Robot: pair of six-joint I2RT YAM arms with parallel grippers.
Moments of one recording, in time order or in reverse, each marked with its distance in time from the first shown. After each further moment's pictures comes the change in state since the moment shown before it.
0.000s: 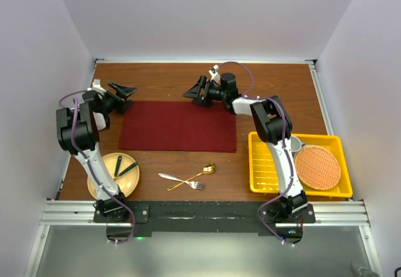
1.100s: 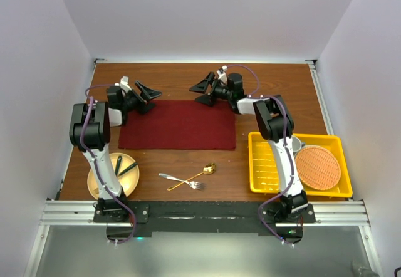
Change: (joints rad) left arm -0.208 -0.008 0.020 -0.120 0.004 0.070; right arm -0.044 0.041 -0.003 0.118 -0.044 0.259
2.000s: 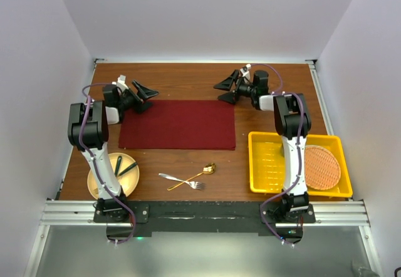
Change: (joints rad) left arm 0.039 0.016 0.049 -0.068 0.050 0.041; right arm -0.225 -0.055 -0.090 -0.060 -0.193 -0.078
